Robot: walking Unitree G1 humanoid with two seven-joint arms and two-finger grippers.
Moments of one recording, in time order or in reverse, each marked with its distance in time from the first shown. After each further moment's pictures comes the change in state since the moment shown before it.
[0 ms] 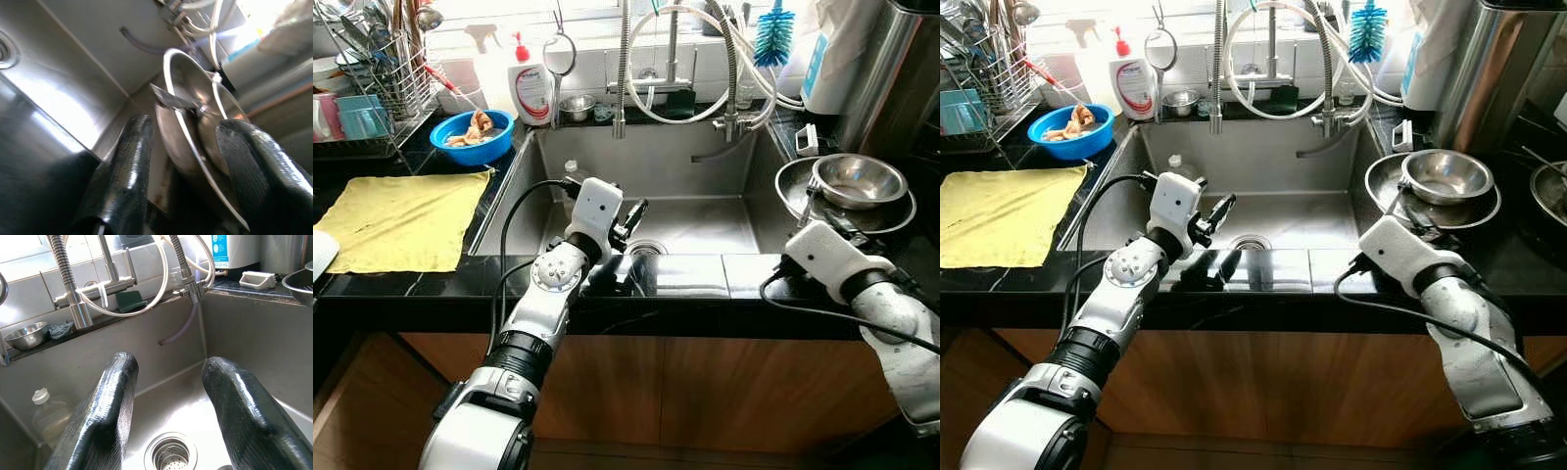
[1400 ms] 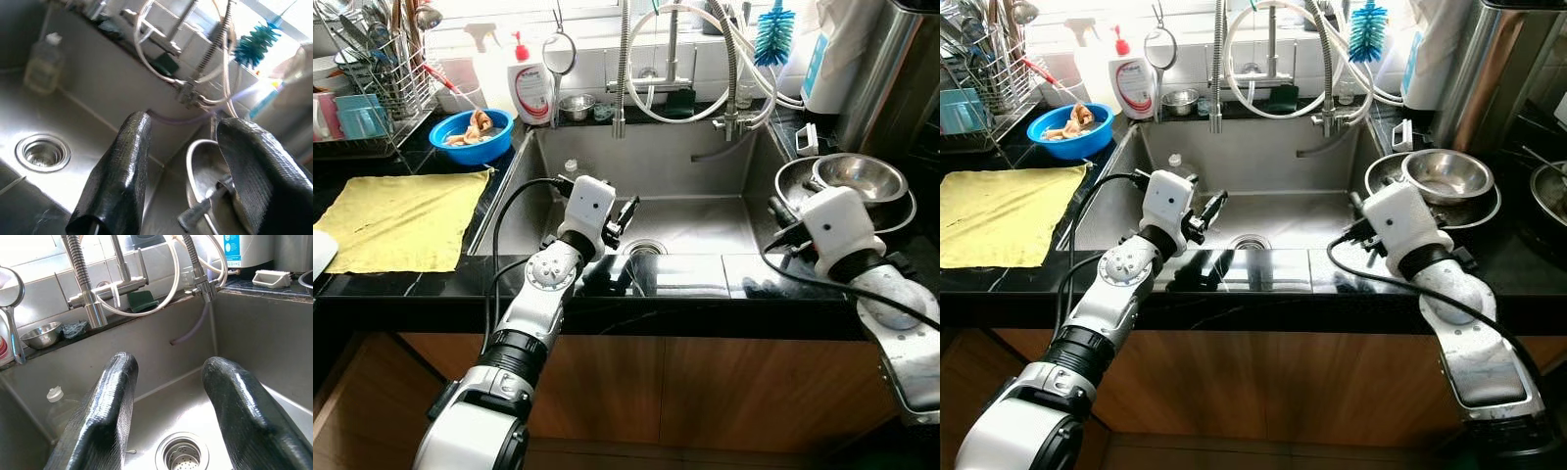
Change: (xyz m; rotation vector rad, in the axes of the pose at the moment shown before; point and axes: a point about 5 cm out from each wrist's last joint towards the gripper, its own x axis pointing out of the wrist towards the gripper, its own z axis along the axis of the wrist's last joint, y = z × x) left arm -0.002 0.007 0.000 0.018 -0.002 0.035; right arm -0.002 0.004 0.044 0.253 -0.284 0.077
